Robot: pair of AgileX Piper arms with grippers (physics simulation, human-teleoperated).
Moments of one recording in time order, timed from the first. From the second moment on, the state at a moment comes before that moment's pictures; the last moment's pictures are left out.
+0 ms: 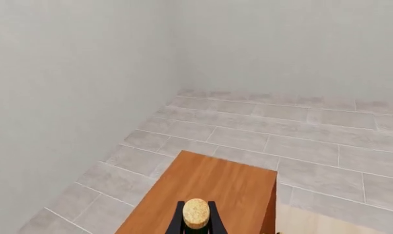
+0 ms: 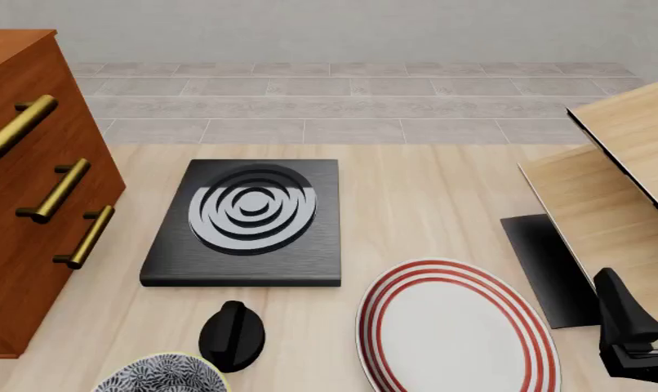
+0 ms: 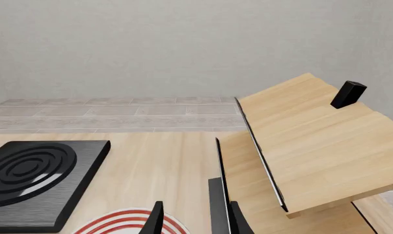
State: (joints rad) left arm 0.50 1.10 -1.63 0.64 0.18; right arm 0.00 0.07 0.00 -0.05 0.01
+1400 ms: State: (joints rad) left arm 0.45 0.96 -1.58 0.86 0.18; right arm 0.00 0.07 0.00 -0.05 0.01
